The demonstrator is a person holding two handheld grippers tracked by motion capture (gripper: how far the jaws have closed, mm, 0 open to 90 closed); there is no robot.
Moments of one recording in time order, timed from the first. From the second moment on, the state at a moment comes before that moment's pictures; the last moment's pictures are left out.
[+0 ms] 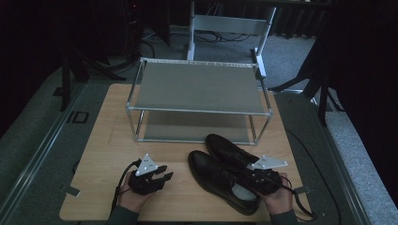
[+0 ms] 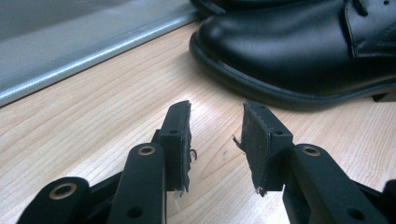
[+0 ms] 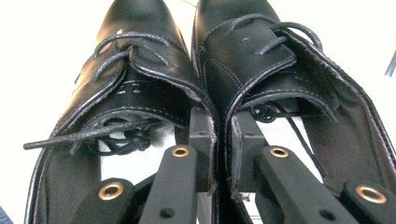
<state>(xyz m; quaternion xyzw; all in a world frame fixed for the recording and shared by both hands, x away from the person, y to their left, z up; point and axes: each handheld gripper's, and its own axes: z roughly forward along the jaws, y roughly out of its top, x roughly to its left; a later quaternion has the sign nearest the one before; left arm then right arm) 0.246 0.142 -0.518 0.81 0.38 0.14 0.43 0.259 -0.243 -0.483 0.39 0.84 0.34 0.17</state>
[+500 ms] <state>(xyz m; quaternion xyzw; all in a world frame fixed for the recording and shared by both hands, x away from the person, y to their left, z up) 0.247 0.142 -0.519 0.81 0.38 0.13 0.43 0.258 -0.242 -0.481 0.40 0.84 0.31 0.19</state>
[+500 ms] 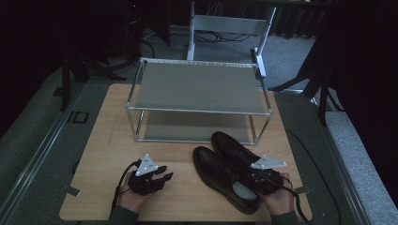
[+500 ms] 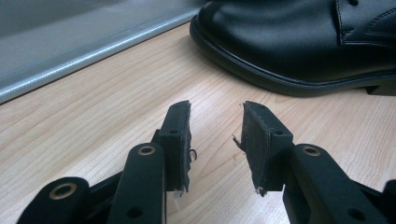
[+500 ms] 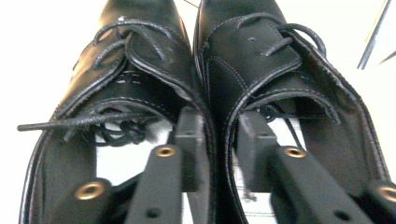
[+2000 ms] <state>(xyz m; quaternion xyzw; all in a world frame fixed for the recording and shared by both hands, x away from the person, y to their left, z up) 0.245 0.142 -0.519 0.81 0.38 0.13 0.43 0.267 -0.257 -0.471 0.40 0.90 0.16 0.08</state>
